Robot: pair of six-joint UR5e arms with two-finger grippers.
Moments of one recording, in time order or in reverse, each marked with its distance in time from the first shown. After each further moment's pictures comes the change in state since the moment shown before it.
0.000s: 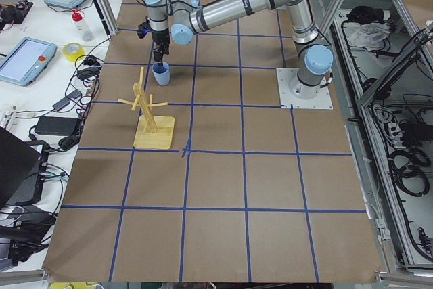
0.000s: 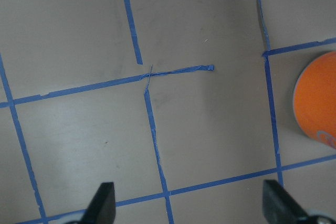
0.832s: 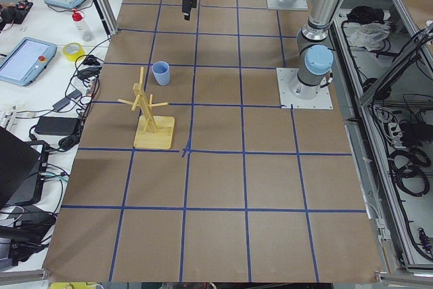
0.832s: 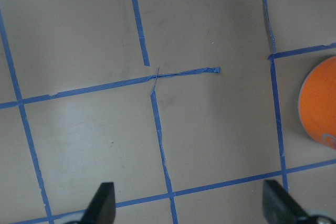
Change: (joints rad) left arm -0.053 0.468 -0.133 -0.293 -0.060 -0.052; right arm 0.007 -0.006 -0.001 -0.004 0.007 -0.001
